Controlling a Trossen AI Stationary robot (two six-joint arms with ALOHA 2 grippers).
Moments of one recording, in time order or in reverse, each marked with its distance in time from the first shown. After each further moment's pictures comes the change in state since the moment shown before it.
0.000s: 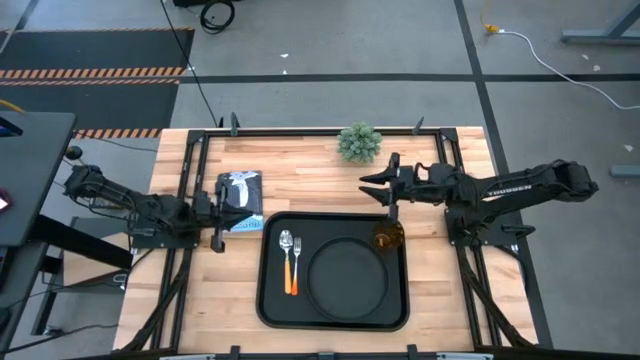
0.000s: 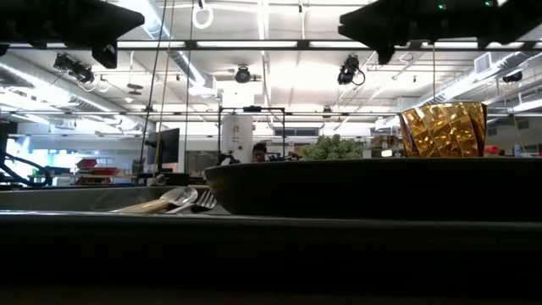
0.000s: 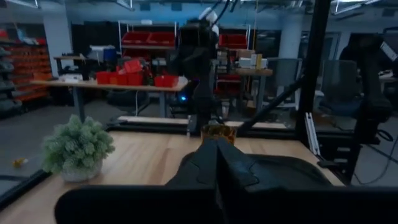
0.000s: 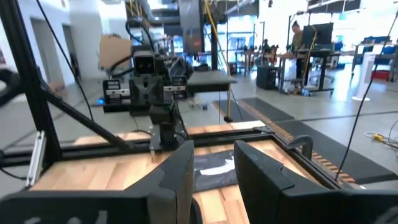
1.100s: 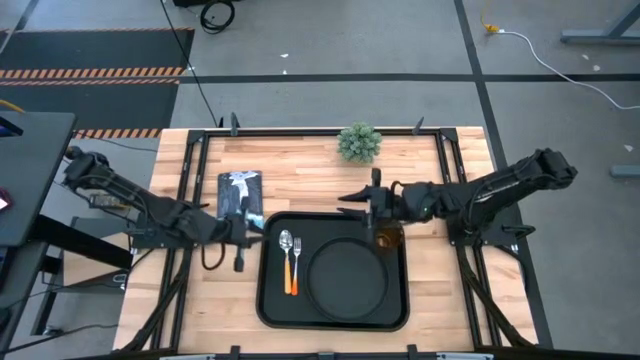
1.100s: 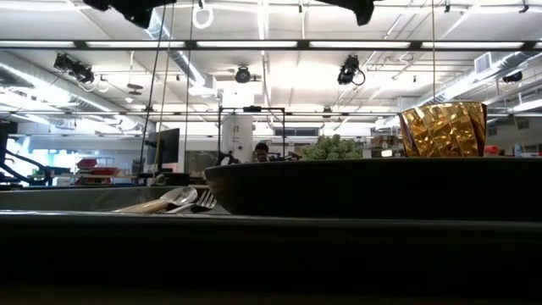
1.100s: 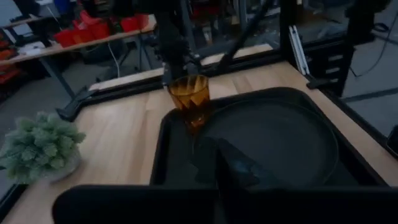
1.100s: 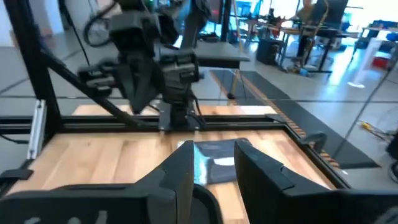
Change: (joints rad) left arm -0.092 0.536 0.418 -0.268 0.008 0.090; right arm 0.273 0.251 0.368 -0.298 0.281 -0.057
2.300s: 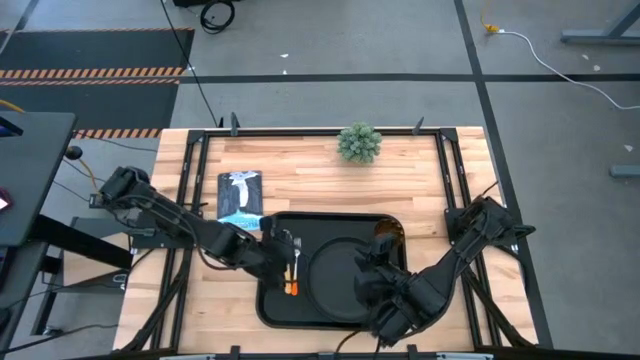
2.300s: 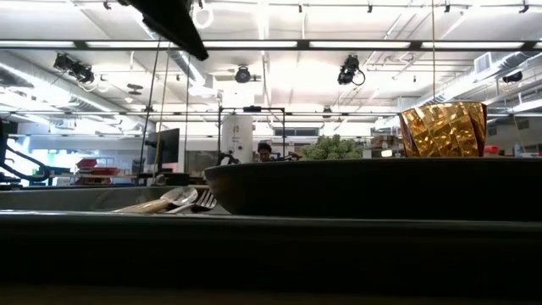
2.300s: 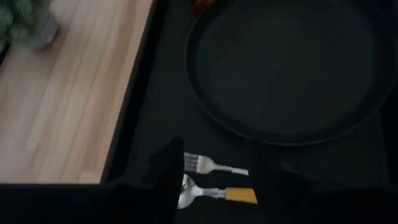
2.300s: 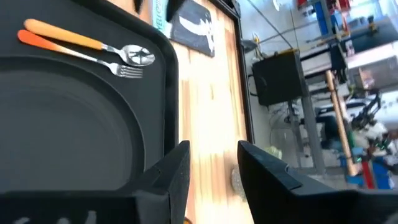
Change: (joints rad) left arm -0.028 0.613 0.634 -0.765 -0.072 -0.507; right arm 0.497 0.753 1.143 -1.838 0.628 0.577
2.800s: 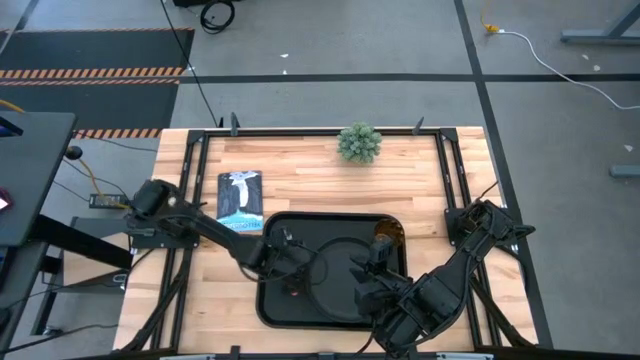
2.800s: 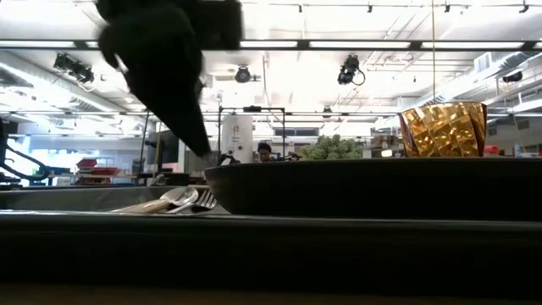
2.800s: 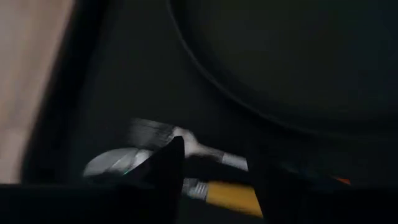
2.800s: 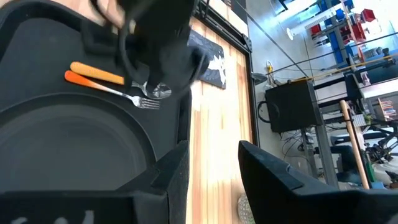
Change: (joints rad) left arm 0.049 0.261 0.000 0.055 0.118 -0.153; right arm 0.037 0.029 0.168 0.061 -0.018 -0.167
